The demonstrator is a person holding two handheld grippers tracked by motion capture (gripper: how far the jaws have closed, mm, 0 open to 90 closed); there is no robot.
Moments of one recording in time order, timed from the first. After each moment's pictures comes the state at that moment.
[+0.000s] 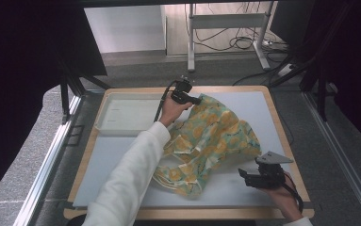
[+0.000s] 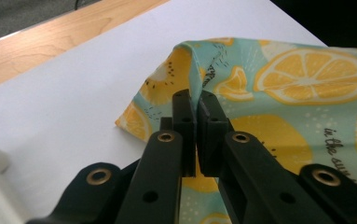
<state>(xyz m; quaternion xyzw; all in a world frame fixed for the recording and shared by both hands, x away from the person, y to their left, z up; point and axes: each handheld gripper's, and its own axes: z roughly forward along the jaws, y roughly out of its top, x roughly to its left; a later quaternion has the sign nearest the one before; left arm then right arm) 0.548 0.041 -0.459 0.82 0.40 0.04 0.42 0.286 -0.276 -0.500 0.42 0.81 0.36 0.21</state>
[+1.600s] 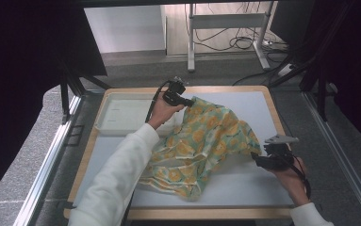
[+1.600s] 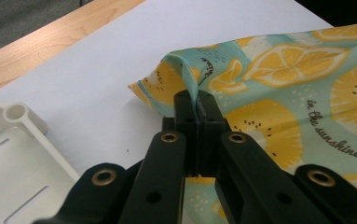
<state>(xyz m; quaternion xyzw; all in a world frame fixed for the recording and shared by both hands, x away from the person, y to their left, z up) 0.525 0.061 -0.443 0.84 0.37 0.06 0.39 0.338 -0.299 -0.479 0.45 0.81 0.30 0.23</state>
